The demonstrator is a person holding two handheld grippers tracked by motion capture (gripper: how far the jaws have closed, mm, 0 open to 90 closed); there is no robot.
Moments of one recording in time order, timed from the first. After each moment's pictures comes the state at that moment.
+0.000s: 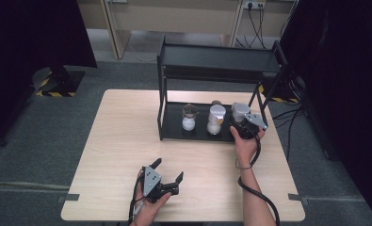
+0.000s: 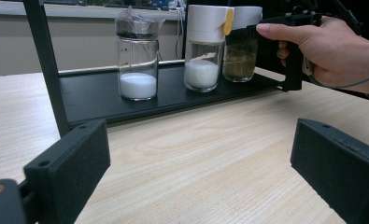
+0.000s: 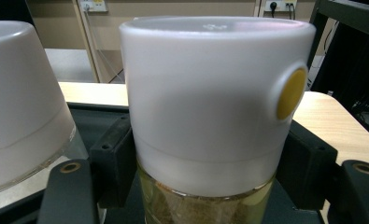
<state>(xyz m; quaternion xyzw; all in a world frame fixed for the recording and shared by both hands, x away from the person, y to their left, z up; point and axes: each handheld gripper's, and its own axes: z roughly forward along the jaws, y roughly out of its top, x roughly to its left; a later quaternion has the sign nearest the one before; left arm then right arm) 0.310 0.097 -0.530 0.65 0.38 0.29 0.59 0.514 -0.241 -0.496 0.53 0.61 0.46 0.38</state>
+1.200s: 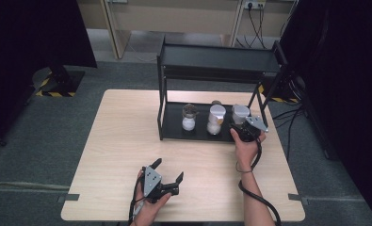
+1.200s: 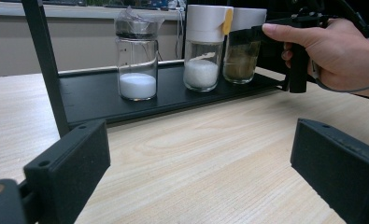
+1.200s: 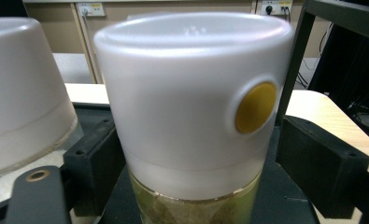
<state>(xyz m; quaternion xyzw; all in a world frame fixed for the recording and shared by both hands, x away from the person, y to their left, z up) 0.309 0.096 -0.530 0.65 0.38 0.29 0.59 0.505 -0.244 -0.498 0.53 0.60 0.46 0.38</state>
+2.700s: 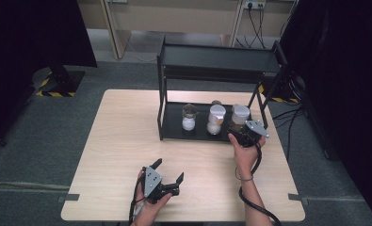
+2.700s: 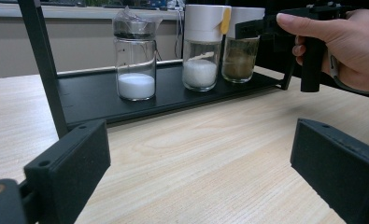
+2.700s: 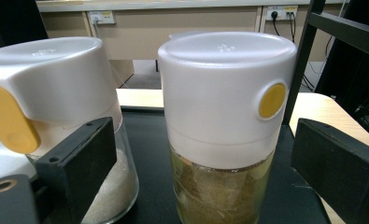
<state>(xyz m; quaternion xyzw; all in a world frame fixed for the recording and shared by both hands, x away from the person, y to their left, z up) 0.308 0.095 -0.530 0.65 0.38 0.29 0.58 0.479 -0.235 -0.490 0.53 0.60 0.48 0.38</state>
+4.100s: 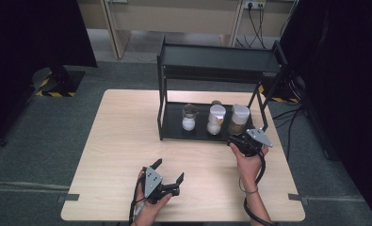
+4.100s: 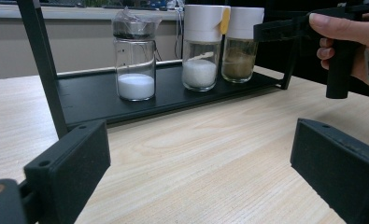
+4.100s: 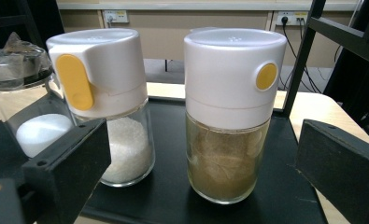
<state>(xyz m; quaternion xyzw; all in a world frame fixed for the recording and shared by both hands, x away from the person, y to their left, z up) 0.307 0.095 -0.529 0.66 0.38 0.30 0.58 0.444 -0.239 -0.488 0.50 0.61 0.48 0.38</state>
